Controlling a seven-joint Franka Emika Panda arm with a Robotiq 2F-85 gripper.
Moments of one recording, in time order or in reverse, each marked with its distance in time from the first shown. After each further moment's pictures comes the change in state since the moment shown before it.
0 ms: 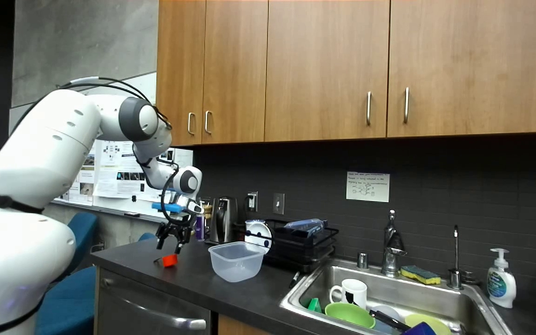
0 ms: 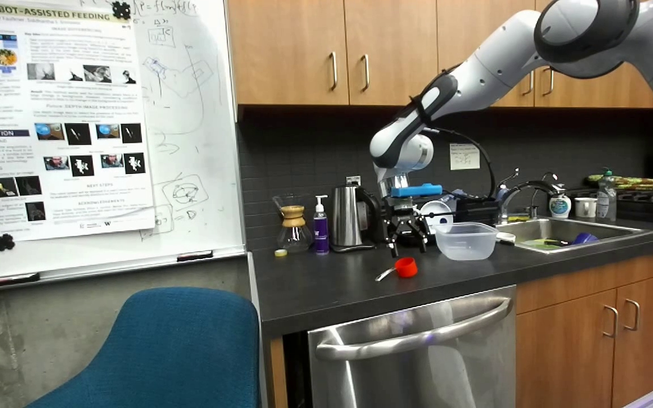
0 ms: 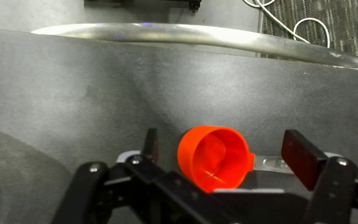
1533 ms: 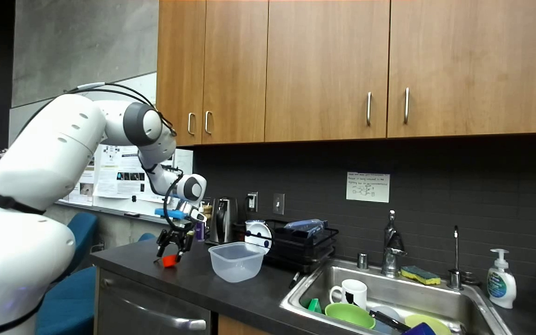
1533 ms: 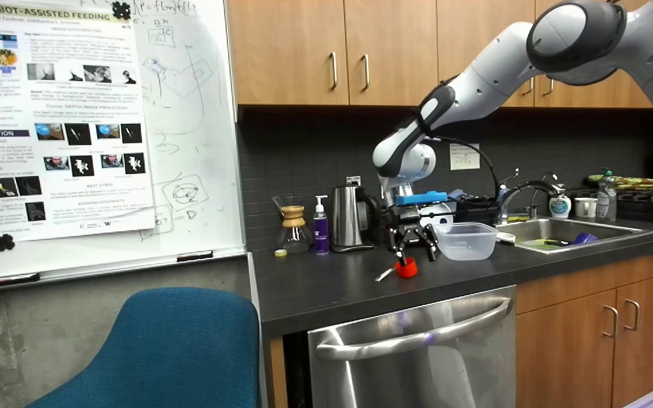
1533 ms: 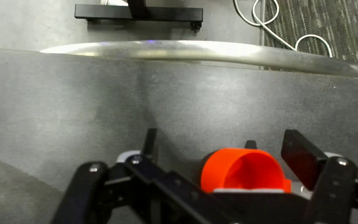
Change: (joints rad) arm -0.011 0.044 -0.020 0.004 0.019 -0.044 -0.012
